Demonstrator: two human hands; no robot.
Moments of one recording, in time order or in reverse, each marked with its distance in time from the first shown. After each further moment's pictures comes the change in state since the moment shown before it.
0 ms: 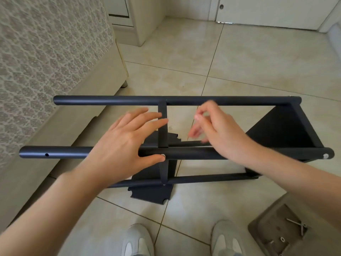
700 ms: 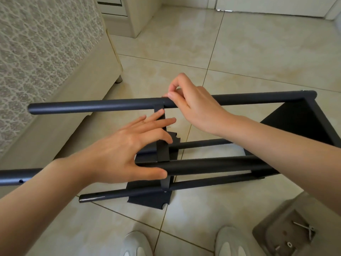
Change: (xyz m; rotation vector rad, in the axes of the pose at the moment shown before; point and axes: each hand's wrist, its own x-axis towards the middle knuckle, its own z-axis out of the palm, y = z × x) left_hand 0.032 -0.023 0.008 -0.236 -0.262 0.230; right_hand 0.084 0.007 0.017 -0.148 0.017 -0.240
